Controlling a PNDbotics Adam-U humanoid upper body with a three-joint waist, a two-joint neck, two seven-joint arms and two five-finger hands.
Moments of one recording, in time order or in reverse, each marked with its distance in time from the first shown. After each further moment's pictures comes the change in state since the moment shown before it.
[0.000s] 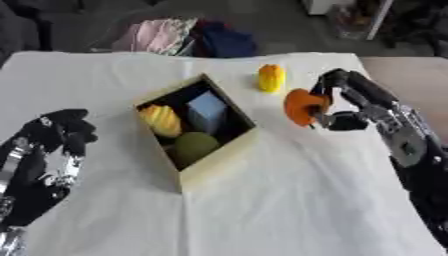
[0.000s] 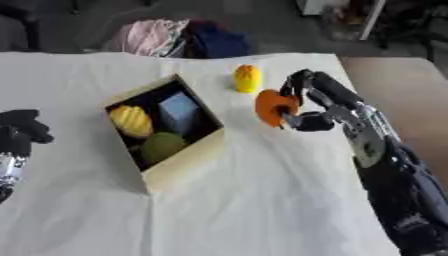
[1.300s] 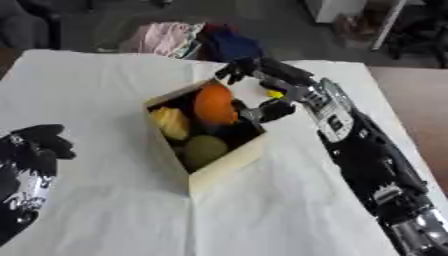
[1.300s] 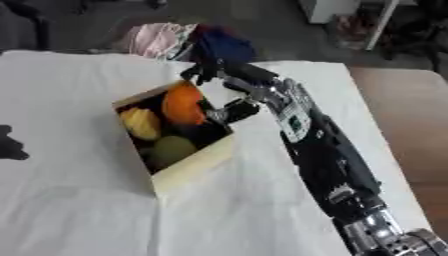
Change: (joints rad) left arm -0.037 -0.018 -0.041 0.000 0.027 0.014 -0.052; right arm -0.063 0.093 0.094 -0.059 0.037 -0.023 0.273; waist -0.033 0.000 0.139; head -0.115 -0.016
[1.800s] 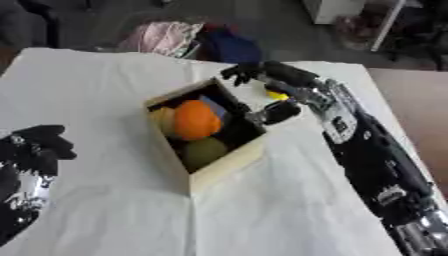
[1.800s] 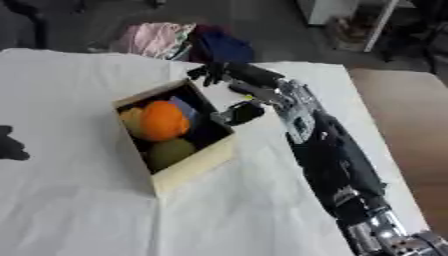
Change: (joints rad) left arm 0.002 0.000 0.000 0.000 -0.001 0.004 0.002; right arm 0.004 -0.063 -0.083 0.009 -0.077 0.031 0.005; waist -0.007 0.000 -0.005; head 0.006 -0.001
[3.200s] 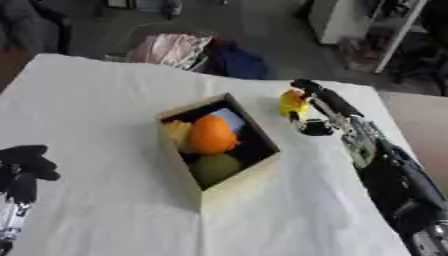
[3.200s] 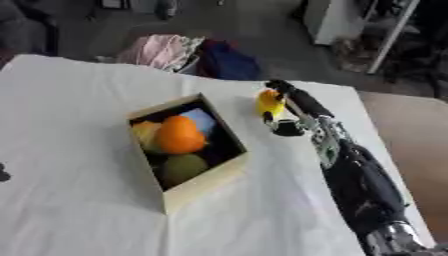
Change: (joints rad) left arm -0.054 0.000 -0.020 0.000 0.010 -0.005 -0.038; right arm 0.041 -0.092 -0.176 0.321 0.372 0.315 -0.418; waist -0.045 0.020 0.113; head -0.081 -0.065
